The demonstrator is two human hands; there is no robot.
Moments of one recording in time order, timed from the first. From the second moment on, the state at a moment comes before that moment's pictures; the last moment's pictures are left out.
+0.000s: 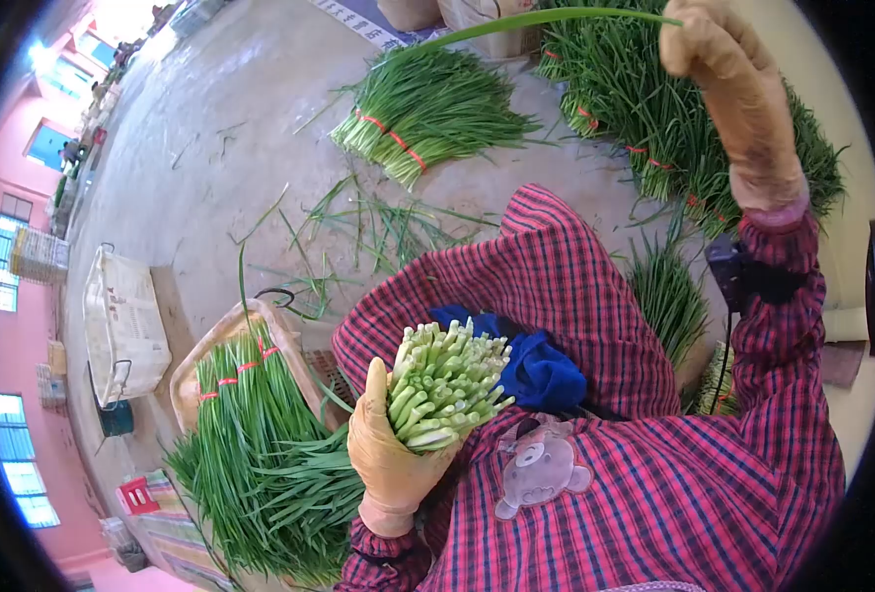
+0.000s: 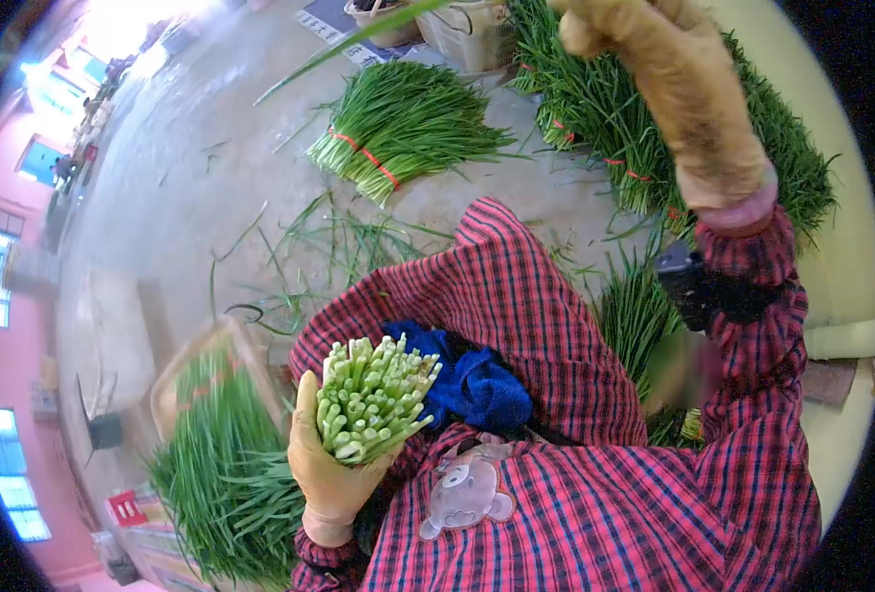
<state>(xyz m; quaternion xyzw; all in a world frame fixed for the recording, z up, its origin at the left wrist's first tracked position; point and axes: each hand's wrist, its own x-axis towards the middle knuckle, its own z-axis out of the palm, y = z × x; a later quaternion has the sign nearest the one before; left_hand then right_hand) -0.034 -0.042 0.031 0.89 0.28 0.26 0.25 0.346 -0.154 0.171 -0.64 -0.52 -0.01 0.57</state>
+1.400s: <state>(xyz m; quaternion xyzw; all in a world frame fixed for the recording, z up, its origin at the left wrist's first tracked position) -0.034 -0.060 0.036 0.92 0.27 0.24 0.16 0.219 -0.095 0.089 -0.43 -0.79 0.19 0.39</state>
